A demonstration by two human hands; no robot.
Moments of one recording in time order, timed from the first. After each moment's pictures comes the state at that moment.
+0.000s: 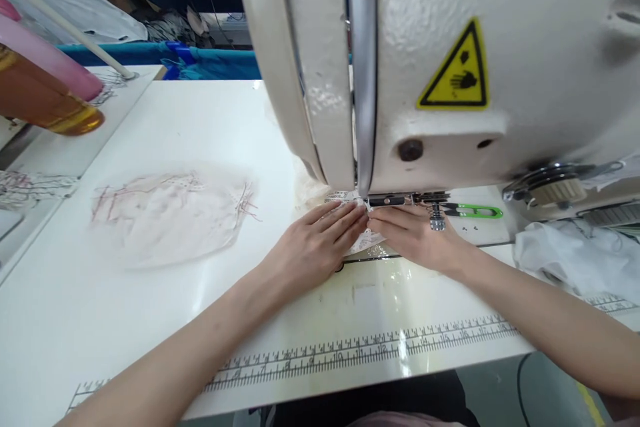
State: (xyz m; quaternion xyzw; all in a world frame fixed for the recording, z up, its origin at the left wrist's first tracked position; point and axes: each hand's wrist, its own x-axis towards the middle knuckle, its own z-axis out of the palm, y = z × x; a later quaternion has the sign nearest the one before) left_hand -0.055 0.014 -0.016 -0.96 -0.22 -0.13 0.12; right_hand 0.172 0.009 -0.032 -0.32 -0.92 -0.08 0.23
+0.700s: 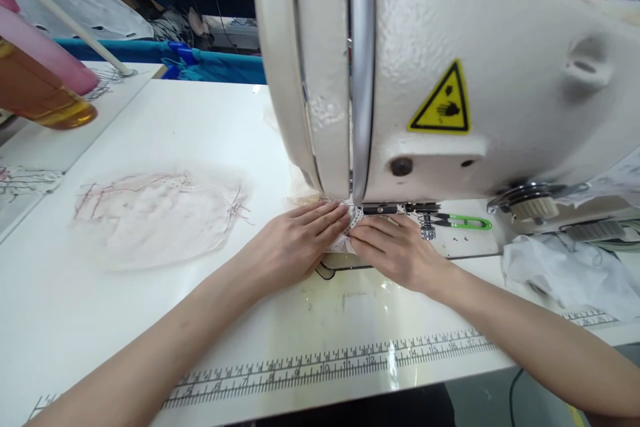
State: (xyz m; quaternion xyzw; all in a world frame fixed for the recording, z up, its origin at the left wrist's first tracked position) left_hand -0.068 0.030 -0.014 -0.96 -0.22 -0.14 0.09; right_hand 0.153 -0.002 -0.032 -0.31 -0.92 -0.12 0.23
